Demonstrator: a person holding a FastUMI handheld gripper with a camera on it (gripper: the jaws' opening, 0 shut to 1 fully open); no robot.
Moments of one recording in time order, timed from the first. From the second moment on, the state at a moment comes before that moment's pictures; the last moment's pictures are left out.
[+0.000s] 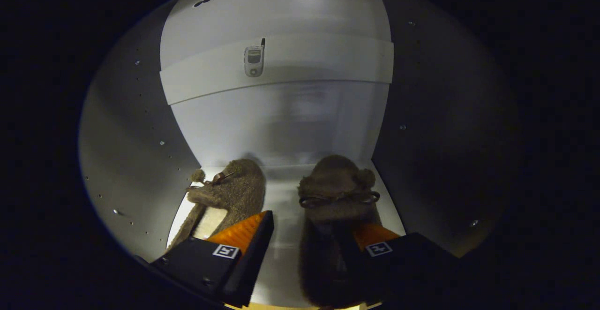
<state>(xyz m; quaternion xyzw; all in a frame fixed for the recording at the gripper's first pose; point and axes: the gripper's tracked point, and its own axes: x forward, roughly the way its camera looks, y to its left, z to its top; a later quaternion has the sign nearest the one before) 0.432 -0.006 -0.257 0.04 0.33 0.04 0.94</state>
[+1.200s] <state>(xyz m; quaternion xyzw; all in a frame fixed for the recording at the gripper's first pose) 0.298 -0.054 -0.120 0.00 0.06 0.02 1.00</state>
